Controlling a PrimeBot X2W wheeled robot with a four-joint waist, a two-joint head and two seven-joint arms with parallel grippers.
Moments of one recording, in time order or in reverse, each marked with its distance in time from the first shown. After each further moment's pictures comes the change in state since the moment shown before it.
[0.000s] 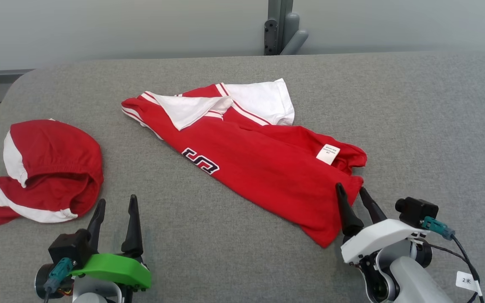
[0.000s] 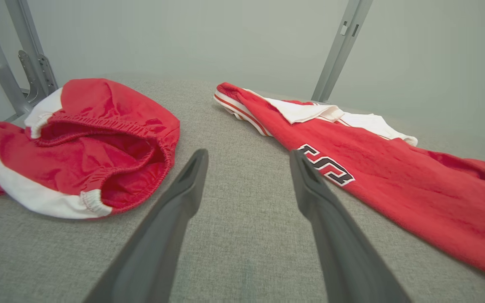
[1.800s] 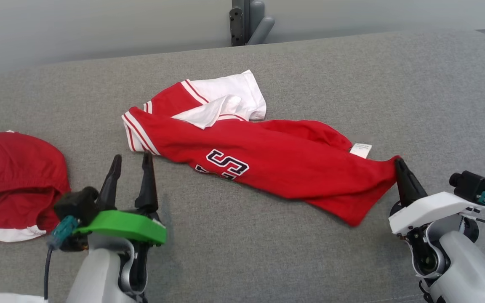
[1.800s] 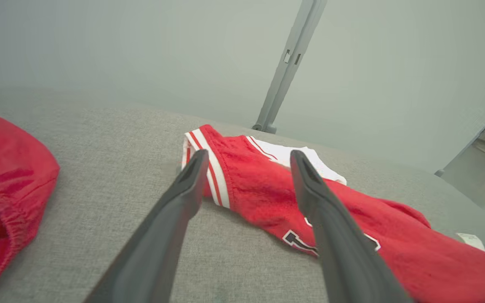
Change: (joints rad) left arm -0.129 -0.067 0.018 0.025 -0.034 -0.068 0.000; right arm -0.087 -0.224 0.044 -0.006 0.251 0.000 0.000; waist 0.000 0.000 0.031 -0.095
